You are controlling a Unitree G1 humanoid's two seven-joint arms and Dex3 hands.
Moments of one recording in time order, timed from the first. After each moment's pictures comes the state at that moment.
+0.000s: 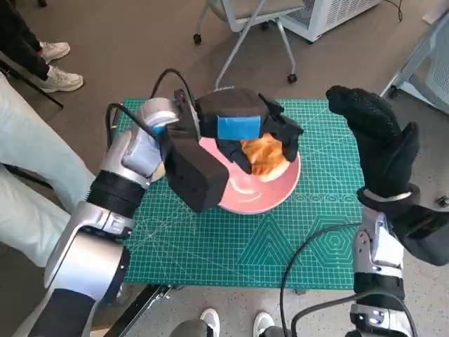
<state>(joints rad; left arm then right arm) -1.19 0.29 -0.37 0.91 0.40 -0.71 -0.55 -0.57 -0.18 -0.20 0.43 0.35 -0.65 0.50</state>
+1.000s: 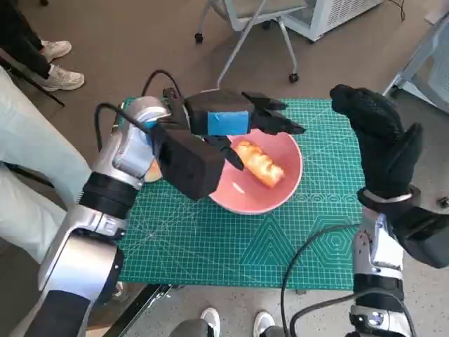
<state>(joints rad) -1.09 0.40 -0.31 0.66 0.30 -0.62 -0.69 -0.56 -0.17 -0.19 0.43 0.35 -0.65 0.48</state>
